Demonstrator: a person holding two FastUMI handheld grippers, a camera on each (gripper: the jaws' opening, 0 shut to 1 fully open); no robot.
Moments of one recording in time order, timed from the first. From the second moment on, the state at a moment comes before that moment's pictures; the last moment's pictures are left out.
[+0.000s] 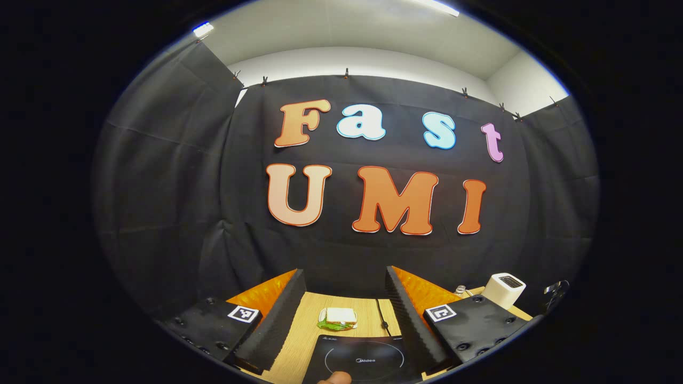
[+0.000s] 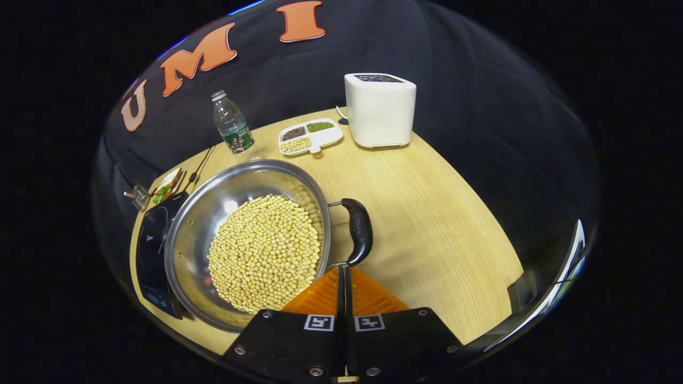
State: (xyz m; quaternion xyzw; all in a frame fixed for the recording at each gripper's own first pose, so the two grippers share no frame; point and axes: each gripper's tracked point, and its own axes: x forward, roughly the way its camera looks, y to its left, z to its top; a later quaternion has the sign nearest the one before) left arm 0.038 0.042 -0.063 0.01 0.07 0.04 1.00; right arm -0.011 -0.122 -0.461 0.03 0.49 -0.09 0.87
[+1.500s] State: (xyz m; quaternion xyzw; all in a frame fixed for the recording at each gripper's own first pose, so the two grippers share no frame) left arm 0.024 -0.071 -0.294 0.01 0.17 0.01 0.99; right arm 0.044 -0.145 -0.474 0.04 0.47 -0.08 0.88
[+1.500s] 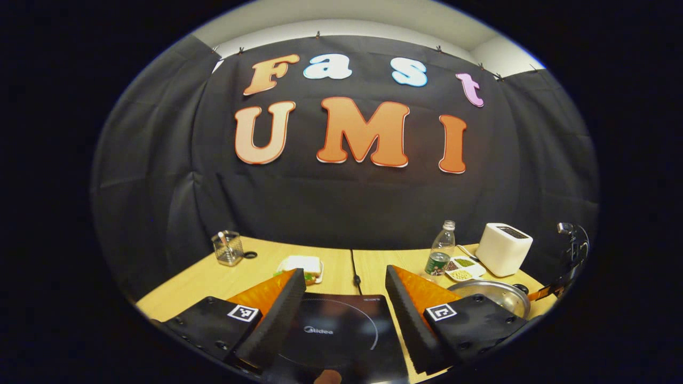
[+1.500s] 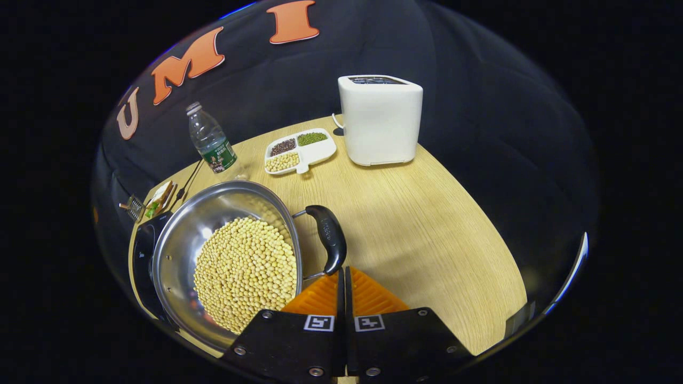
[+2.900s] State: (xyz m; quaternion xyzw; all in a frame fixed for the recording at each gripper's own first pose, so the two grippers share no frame) left arm 0.000 -0.188 -0.467 0.00 0.33 -0.03 0.94; right arm 0.097 -0.126 -0.482 0.00 0.36 -0.01 0.93
